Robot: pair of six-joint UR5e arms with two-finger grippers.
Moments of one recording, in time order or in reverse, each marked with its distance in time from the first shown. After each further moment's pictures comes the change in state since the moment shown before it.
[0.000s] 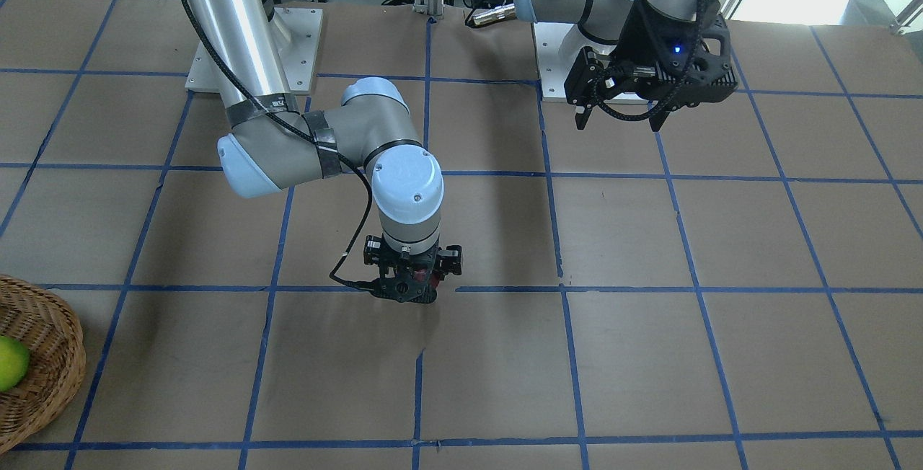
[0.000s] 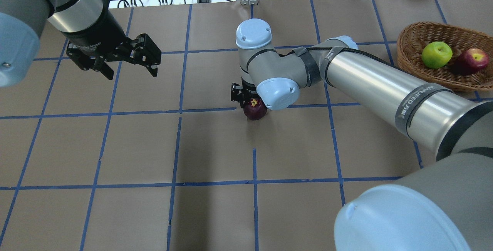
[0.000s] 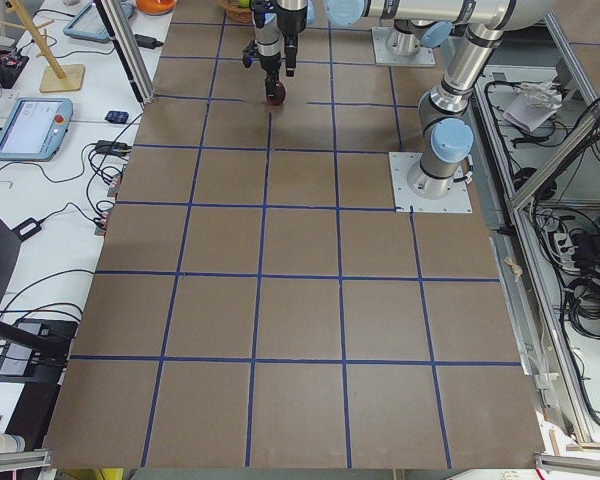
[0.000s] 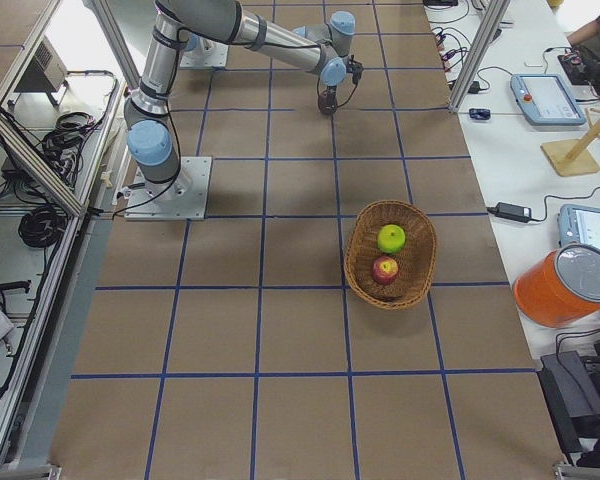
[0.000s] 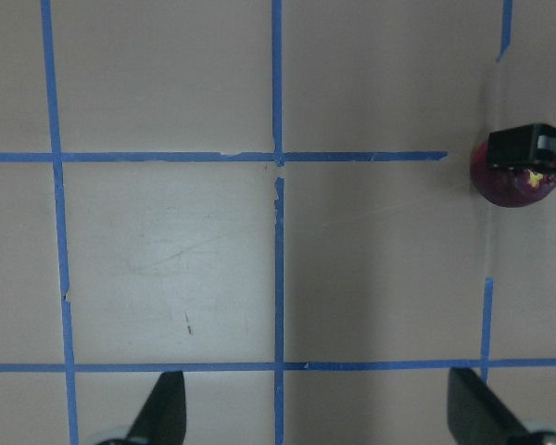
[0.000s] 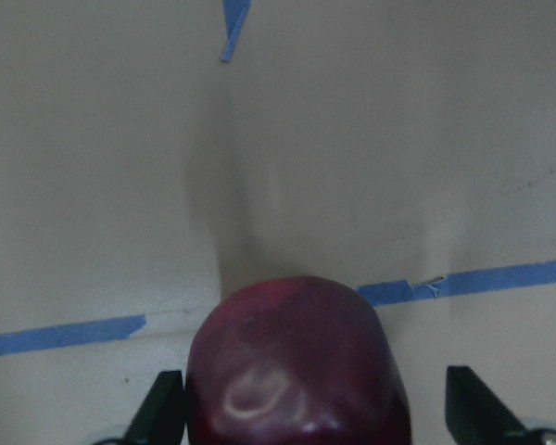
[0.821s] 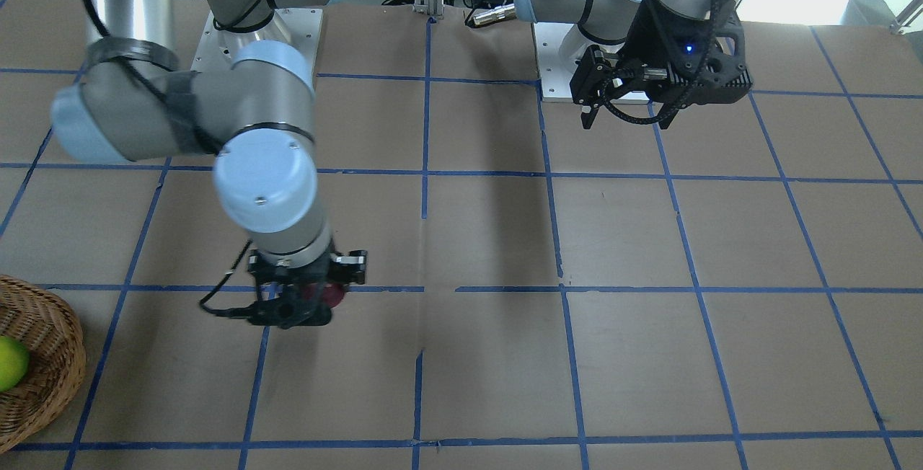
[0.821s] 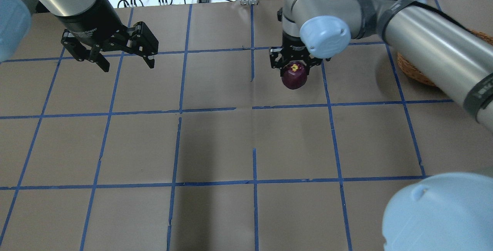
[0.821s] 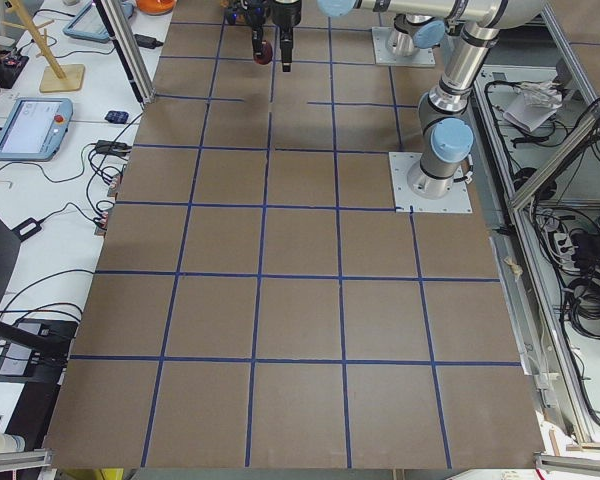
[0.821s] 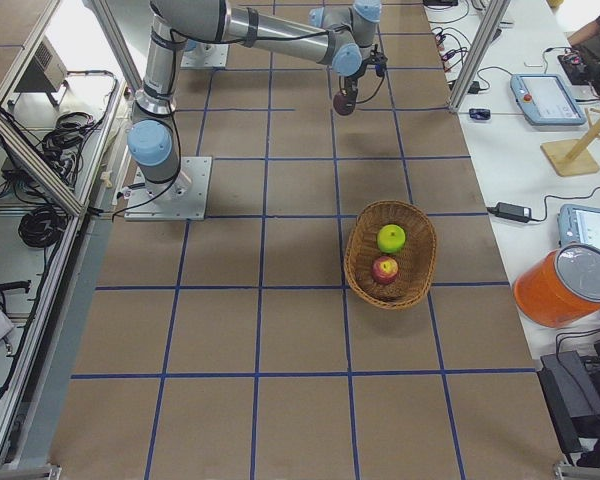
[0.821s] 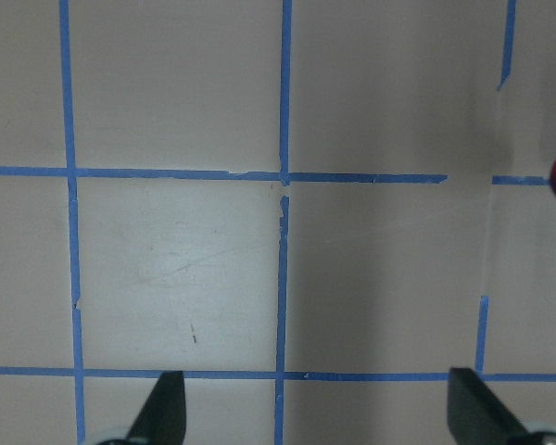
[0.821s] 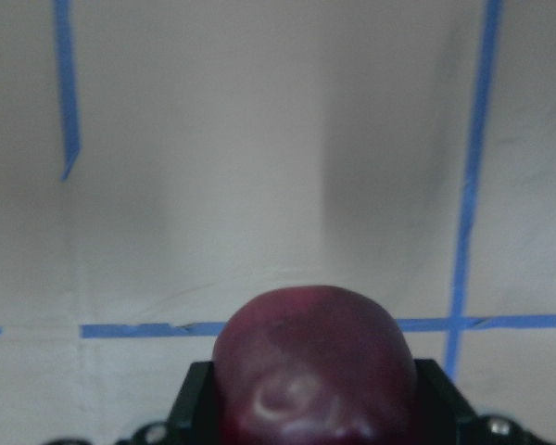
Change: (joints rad) left arm -0.001 -0.036 0.079 -0.075 0.010 -0.018; right arm -0.242 -0.111 -0.156 0.280 -0.061 -0.404
